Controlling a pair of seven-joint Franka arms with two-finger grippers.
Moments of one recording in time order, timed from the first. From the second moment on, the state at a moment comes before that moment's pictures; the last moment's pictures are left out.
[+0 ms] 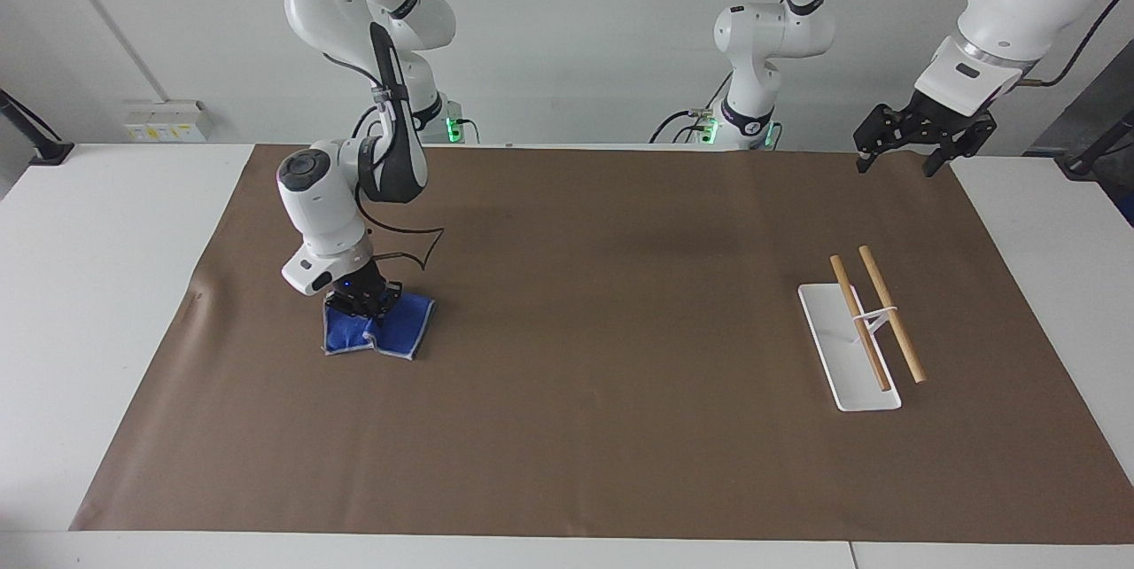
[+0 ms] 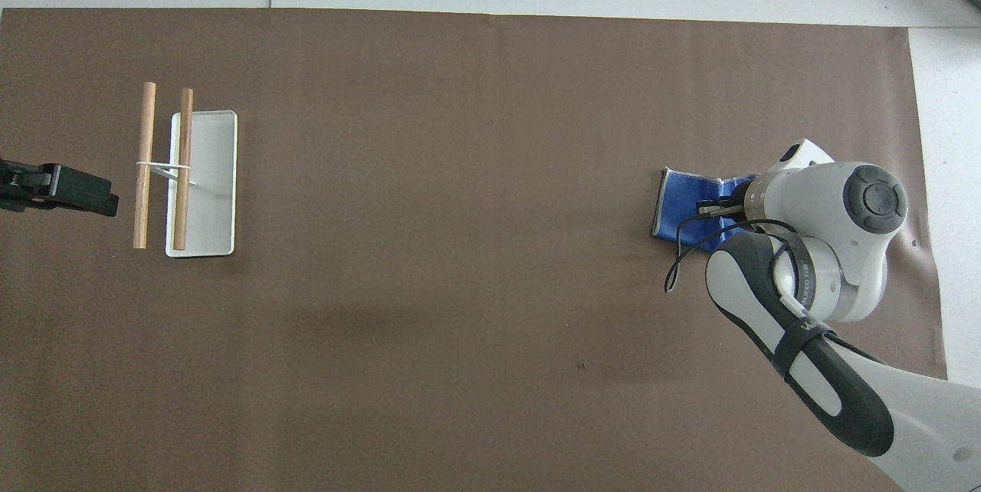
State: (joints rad) left arm -0.07 -0.03 0.01 -1.58 -0.02 1.51 0.05; right arm 0.07 0.23 -0.05 -2.17 0.08 2.56 -0.15
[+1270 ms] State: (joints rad) left arm -0.07 -0.03 0.01 -1.58 -0.02 1.51 0.05; right arm 0.08 0.11 0.12 -1.89 0.99 2.24 -0.16
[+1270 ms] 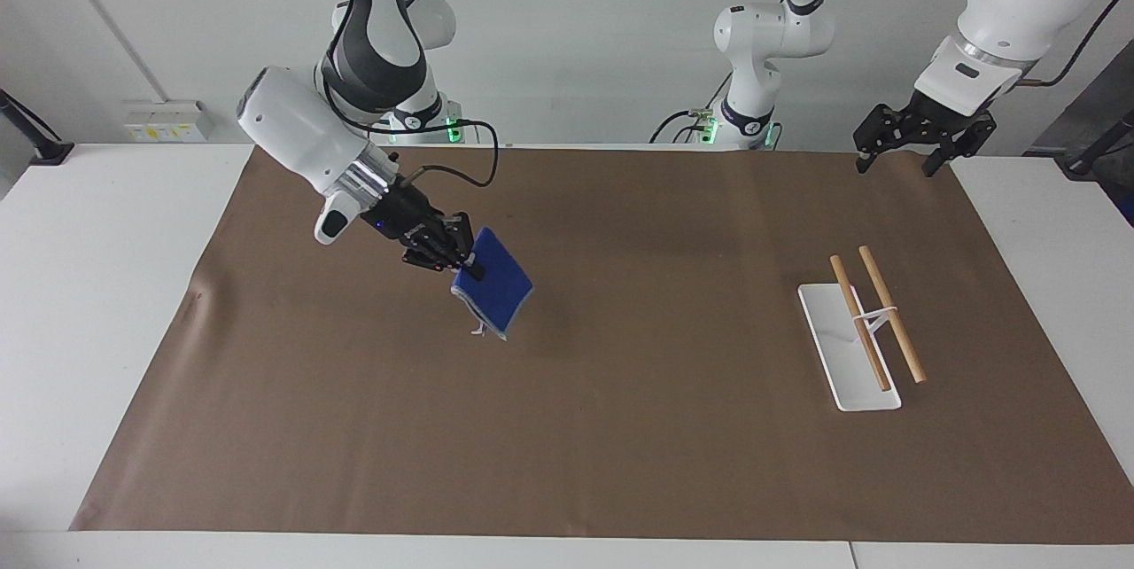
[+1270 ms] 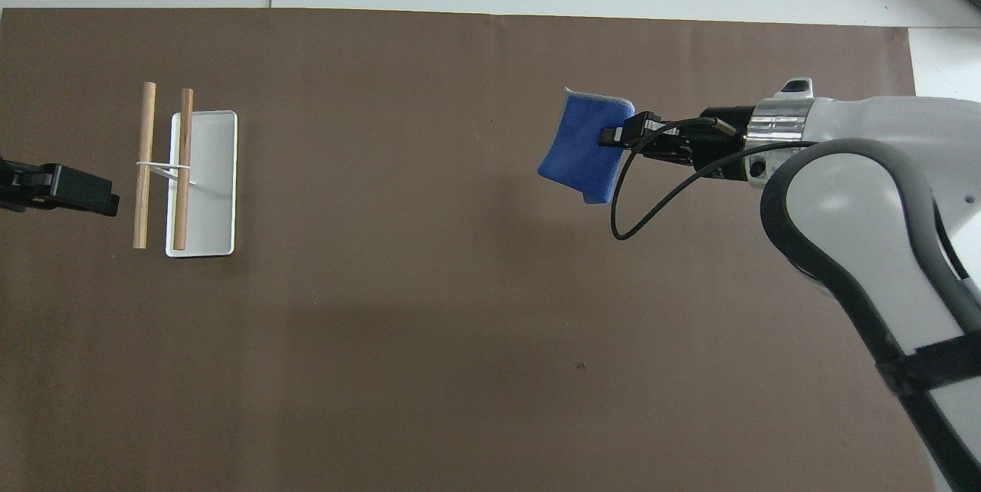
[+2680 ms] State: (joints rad) left arm -0.27 -0.08 -0.02 -1.82 -0.46 2.07 -0.90; right arm 0.26 0.12 0.15 -1.89 1.72 2.34 -0.16
